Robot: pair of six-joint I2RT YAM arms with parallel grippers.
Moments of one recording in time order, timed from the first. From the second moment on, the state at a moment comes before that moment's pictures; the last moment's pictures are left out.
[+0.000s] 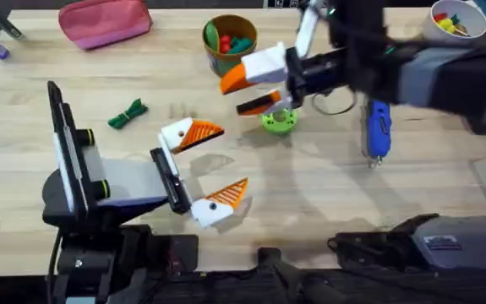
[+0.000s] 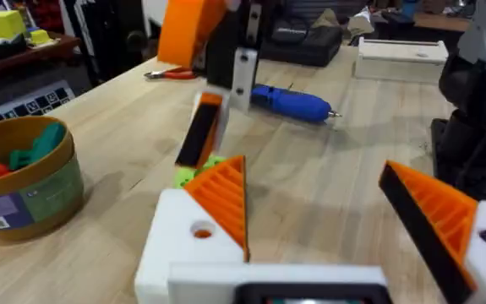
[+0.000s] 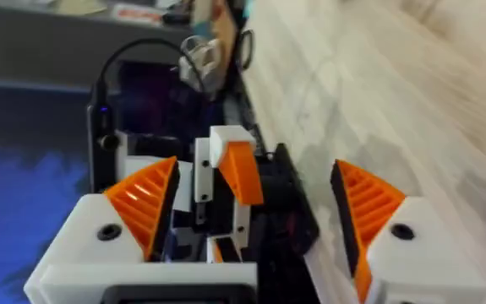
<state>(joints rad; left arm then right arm) 0.01 0.01 0.01 -0.12 1.14 0.13 0.40 1.55 0.93 -0.07 -1.17 0.66</state>
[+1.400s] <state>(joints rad) 0.01 0.01 0.01 -0.12 1.14 0.13 0.52 1.81 1.65 -1.25 0.01 -0.01</state>
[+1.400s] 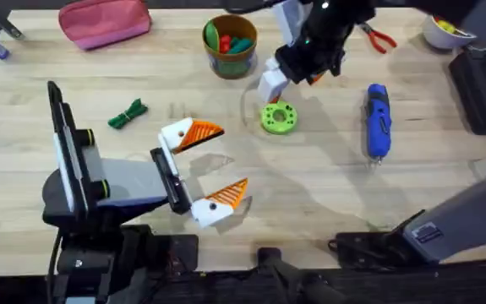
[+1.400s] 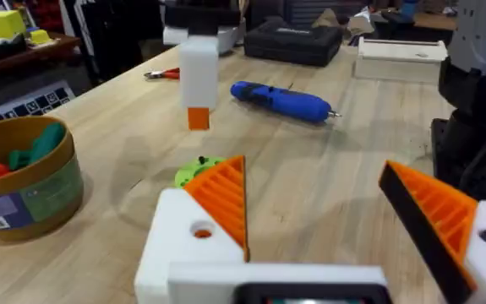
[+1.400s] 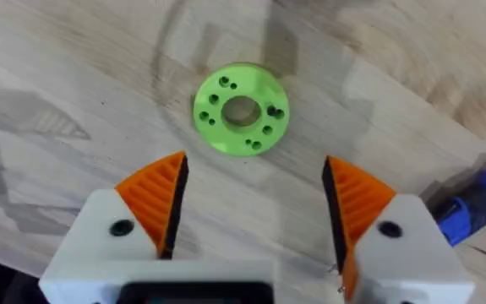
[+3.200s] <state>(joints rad) 0.01 0.01 0.01 -0.12 1.14 0.13 0.49 1.92 1.45 -0.98 0.01 0.09</state>
